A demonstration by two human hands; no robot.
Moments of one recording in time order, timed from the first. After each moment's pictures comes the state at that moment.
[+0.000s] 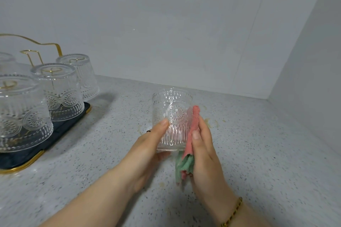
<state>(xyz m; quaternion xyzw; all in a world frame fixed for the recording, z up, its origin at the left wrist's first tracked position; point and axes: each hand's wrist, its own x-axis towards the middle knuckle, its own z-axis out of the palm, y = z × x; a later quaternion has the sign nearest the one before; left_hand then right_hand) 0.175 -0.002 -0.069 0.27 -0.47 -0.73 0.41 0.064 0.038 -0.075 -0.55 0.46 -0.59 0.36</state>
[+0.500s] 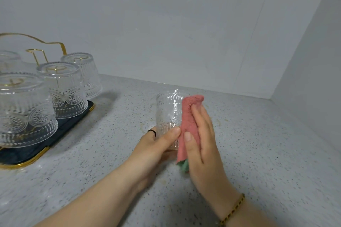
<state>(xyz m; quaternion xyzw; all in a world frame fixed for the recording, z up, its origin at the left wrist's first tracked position) 0.173 -0.001 -0.075 0.31 -0.48 -0.71 0.43 0.065 0.032 -0.078 -0.66 0.50 -0.54 0.12</state>
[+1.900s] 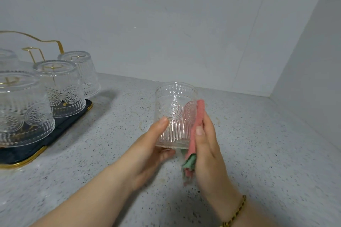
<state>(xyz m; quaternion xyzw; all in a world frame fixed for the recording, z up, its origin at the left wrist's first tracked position) 0.178 -0.005 -0.075 0.23 -0.43 -0.77 0.41 0.066 0.042 -0.072 -0.58 0.48 -0.58 0.32</state>
